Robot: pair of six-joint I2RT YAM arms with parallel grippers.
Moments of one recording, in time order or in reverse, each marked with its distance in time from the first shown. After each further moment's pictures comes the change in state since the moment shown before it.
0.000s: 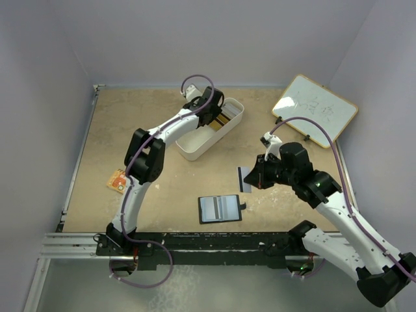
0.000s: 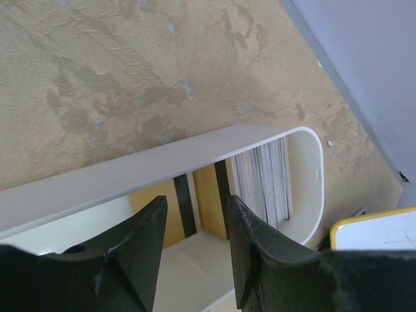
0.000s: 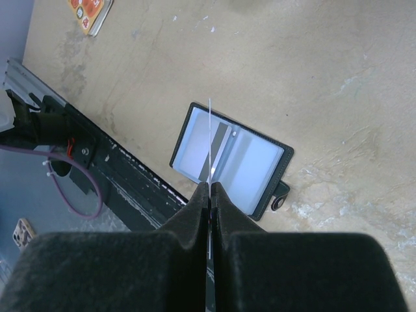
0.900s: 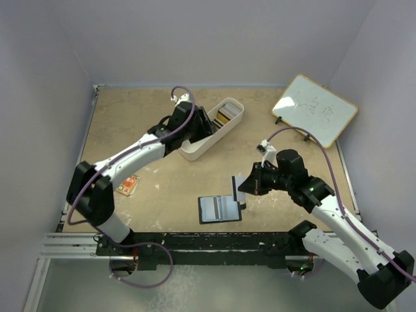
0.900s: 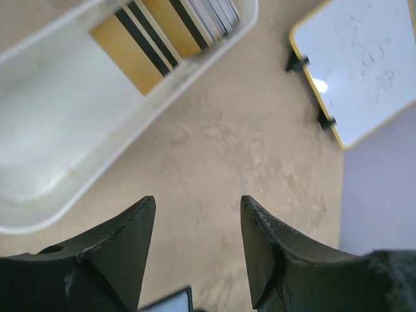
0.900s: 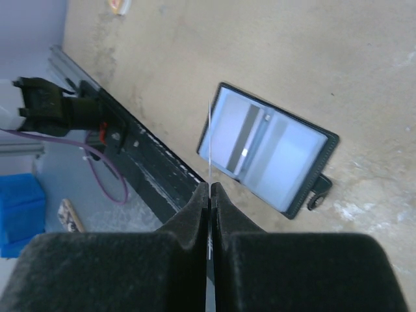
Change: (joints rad) left arm -0.038 -0.639 -0.636 0.158 0.310 0.340; right arm 0.000 -0.011 -0.147 0.115 -0.124 0.100
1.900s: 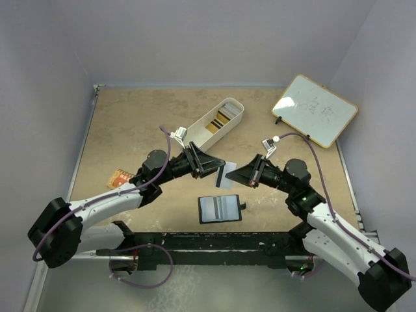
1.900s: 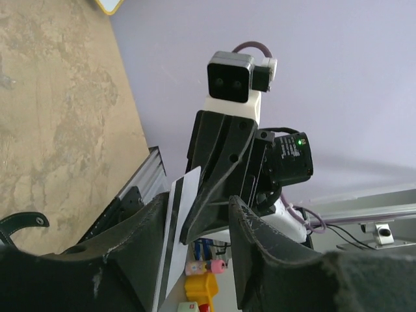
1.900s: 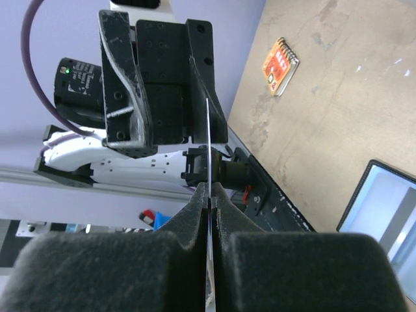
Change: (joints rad) left arm -0.135 -0.483 -0.774 0.927 0.490 -0.466; right arm 0.000 -0.075 -0.259 0.768 -0.121 0.622
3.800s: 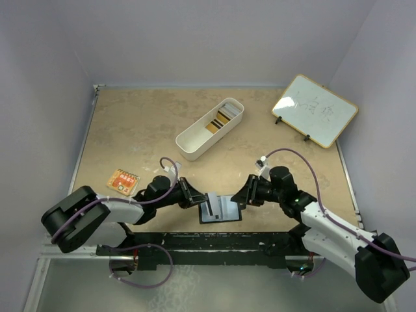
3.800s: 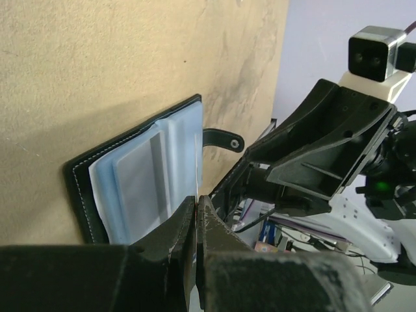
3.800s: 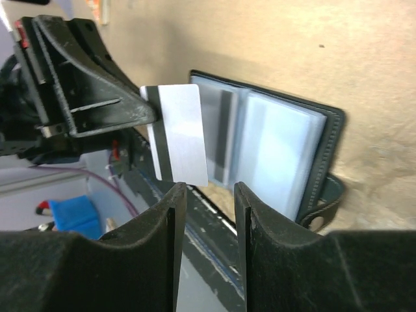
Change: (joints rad) left arm -0.008 0.126 -0.401 0.121 -0.066 0.055; right arm 0.005 0.121 -0.135 -0.266 0.058 -0.274
